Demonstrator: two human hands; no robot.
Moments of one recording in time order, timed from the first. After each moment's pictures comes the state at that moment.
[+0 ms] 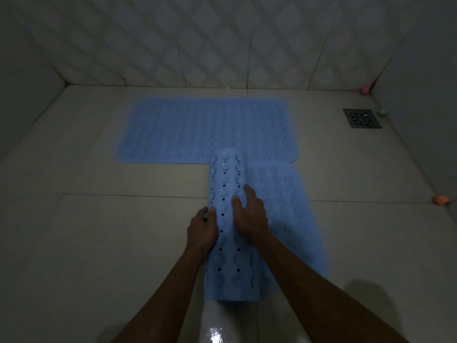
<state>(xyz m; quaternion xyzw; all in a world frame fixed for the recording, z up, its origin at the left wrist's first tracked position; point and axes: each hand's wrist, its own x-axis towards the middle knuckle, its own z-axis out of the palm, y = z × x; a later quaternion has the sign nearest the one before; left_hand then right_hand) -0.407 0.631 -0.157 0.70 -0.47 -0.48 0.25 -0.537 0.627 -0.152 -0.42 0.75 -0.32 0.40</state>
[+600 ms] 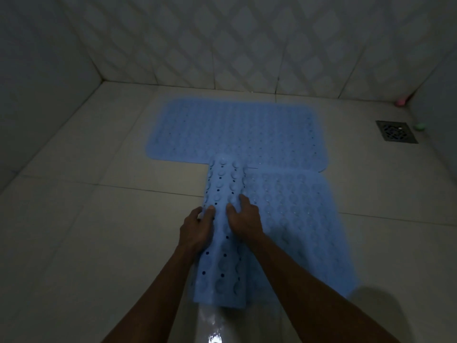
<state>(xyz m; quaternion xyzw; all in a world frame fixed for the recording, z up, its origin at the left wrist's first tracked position) -0.329 0.620 -0.148 0.72 -0.43 -0.47 0.26 -0.464 0.608 -0.149 -0.46 0.74 -0.22 0.44</state>
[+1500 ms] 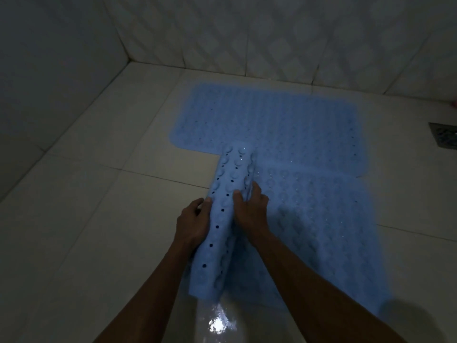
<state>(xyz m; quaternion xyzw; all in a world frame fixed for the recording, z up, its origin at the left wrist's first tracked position) -0.265 0.603 -0.151 0.75 -0.43 -0.43 0.27 -0.404 0.576 -0.158 -0.42 0.72 -0.32 0.45</state>
